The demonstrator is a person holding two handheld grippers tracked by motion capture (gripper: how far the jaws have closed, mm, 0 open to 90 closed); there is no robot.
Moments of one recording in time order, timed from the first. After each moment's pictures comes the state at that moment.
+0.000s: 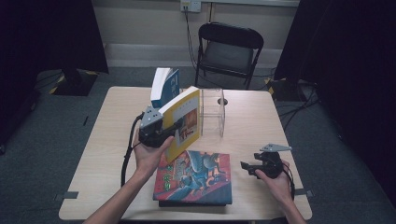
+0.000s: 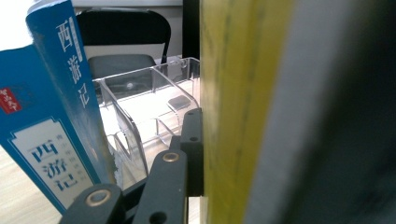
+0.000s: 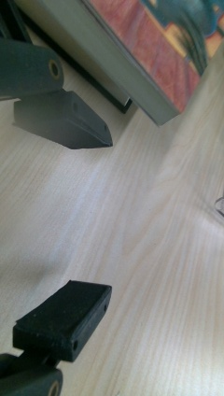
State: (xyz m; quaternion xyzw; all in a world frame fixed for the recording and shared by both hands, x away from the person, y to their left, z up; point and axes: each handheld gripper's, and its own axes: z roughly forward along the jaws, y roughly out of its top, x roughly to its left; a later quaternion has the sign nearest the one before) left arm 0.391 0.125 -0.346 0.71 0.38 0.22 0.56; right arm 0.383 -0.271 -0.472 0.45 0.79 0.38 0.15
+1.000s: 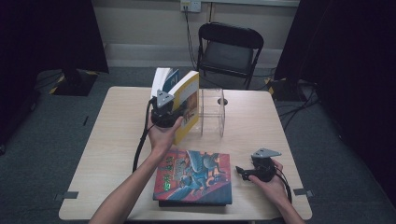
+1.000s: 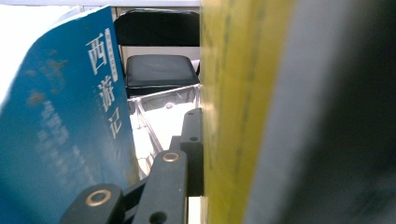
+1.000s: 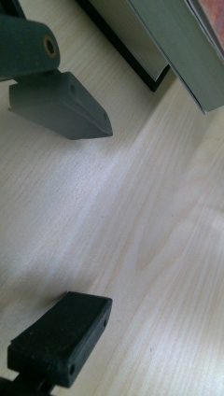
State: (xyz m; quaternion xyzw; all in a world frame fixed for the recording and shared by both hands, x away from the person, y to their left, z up) left arm 0.455 0.094 -0.350 0.69 0.43 0.27 0.52; right arm 0.383 -0.257 -0.500 0.42 0.82 0.36 0.19
